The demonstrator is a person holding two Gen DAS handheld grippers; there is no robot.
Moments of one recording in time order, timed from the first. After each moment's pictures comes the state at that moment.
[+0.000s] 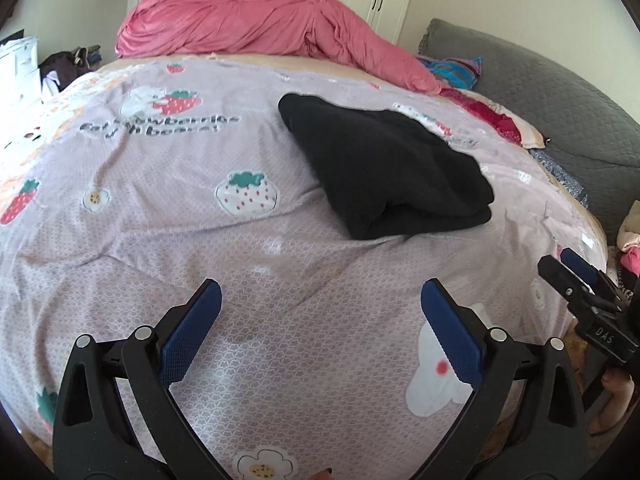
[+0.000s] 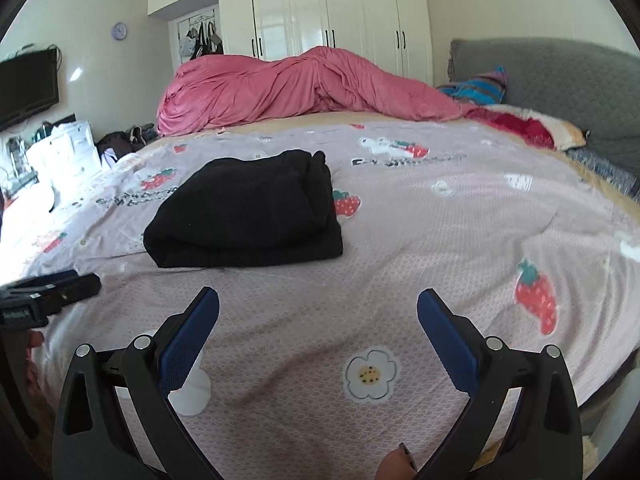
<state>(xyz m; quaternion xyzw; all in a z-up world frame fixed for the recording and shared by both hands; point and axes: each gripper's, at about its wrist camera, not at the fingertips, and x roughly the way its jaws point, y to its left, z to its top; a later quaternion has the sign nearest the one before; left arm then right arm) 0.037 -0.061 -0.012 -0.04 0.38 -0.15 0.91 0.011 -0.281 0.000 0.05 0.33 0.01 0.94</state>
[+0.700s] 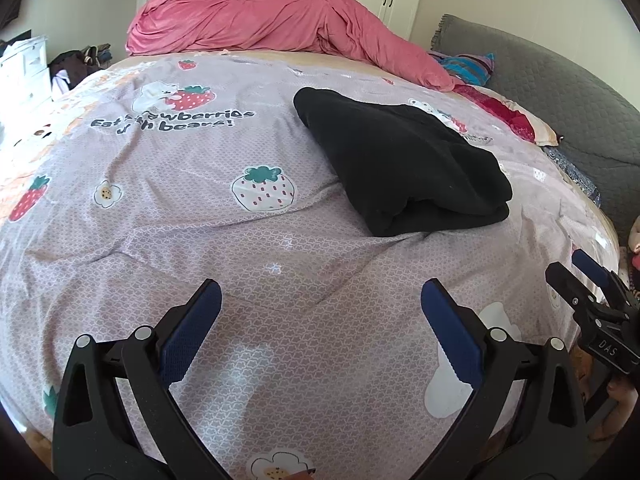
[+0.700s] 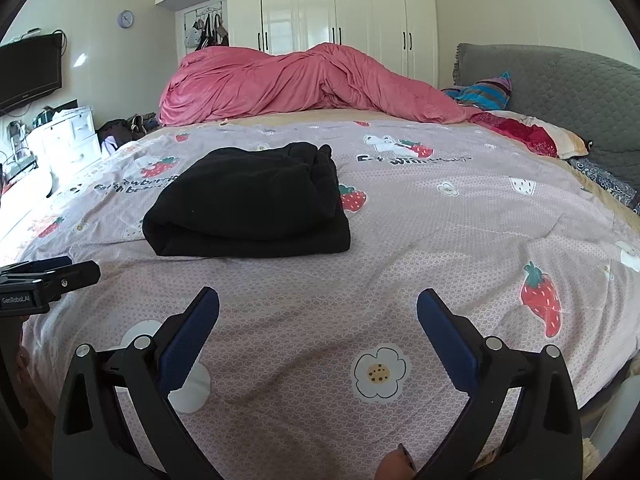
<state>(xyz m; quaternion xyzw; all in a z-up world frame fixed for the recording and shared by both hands) 0.040 -0.060 -0.014 -0.03 0.38 -0.12 0.92 0.013 -0.270 -0.006 0.02 0.34 0.01 0.94</state>
